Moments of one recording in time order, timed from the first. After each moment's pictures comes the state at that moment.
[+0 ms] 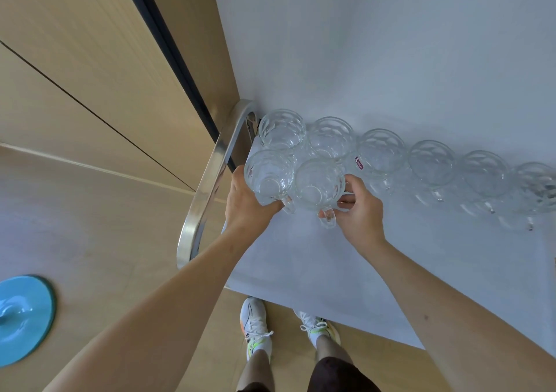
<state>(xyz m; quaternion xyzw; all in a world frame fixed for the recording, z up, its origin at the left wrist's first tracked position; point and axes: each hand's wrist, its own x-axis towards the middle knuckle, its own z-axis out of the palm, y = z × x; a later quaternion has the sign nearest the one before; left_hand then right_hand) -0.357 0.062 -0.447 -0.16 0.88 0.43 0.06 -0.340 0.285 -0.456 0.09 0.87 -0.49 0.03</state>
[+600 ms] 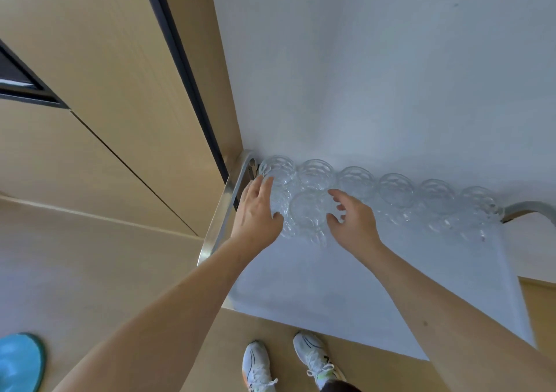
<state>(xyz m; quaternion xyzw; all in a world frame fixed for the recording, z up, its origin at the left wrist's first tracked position) -0.349 0.067 -0.347 0.01 0.95 0.30 0.08 -0.335 0.285 -0.373 0.05 0.92 -0.38 0.02</state>
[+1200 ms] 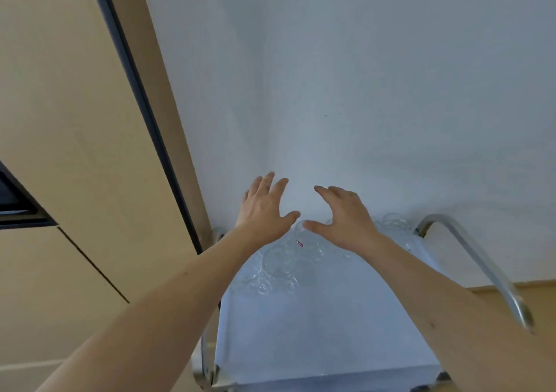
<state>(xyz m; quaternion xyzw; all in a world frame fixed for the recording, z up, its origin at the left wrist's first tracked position) -0.358 0.116 -0.191 0.26 0.94 0.20 -0.03 -0.282 0.300 -0.195 0.08 0.97 -0.20 -0.08</state>
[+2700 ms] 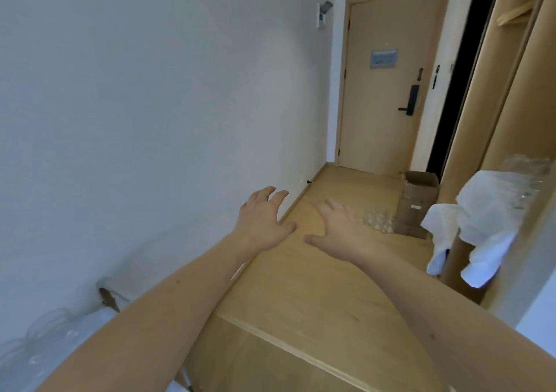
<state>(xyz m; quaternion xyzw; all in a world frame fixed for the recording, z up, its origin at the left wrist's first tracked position) 0.177 0.629 -0.082 0.71 0.68 0.20 0.01 0.368 0.658 -0.099 0.54 0.82 -0.07 -0.17</state>
